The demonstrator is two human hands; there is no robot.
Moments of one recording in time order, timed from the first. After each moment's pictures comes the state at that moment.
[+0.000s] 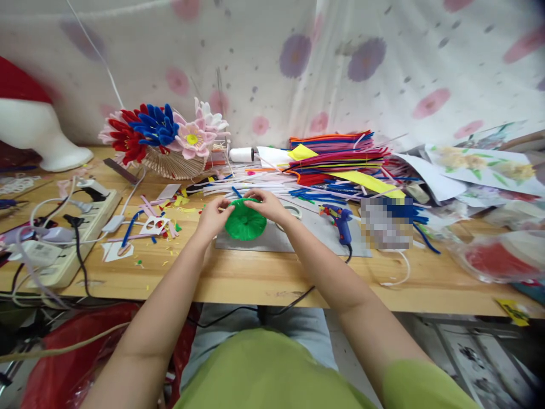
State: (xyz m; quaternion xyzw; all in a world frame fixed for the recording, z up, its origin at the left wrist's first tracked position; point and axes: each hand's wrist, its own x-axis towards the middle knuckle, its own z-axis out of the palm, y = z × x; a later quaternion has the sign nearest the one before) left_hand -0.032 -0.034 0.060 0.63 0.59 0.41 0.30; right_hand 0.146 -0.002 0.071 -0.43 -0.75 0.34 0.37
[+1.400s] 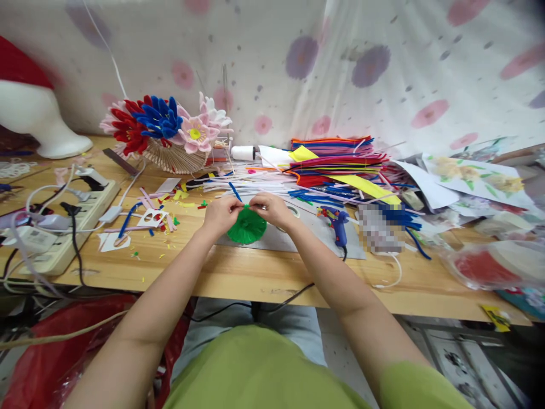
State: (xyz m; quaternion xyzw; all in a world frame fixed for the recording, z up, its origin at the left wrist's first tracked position) left_hand -0.011 -0.047 0.076 0.76 0.56 0.31 0.11; right_hand 0.163 -0.020 0.078 -0.38 -0.87 0.15 0.26
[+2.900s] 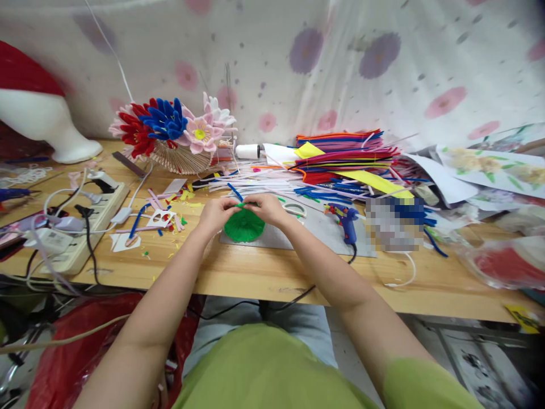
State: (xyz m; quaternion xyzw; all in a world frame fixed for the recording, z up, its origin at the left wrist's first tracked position) left_hand -0.044 -0.037 0.063 0.69 0.57 0.35 0.27; right_hand 0.135 -0.018 0.075 -0.44 -0.85 0.19 0.23
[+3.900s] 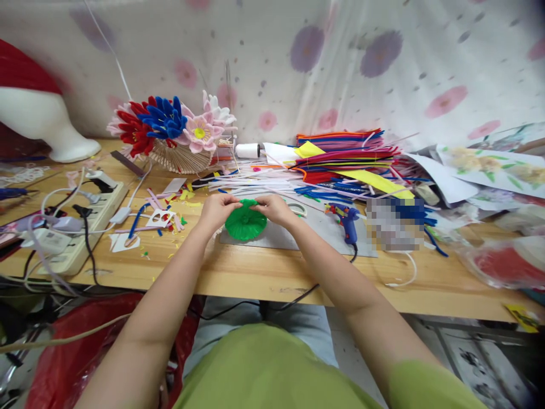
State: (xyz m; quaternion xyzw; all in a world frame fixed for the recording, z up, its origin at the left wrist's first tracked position) left_hand -0.035 -0.035 0.072 0.65 0.59 0.38 0.30; right_hand 0.150 -0.009 0.061 -0.46 -0.81 0.28 0.25
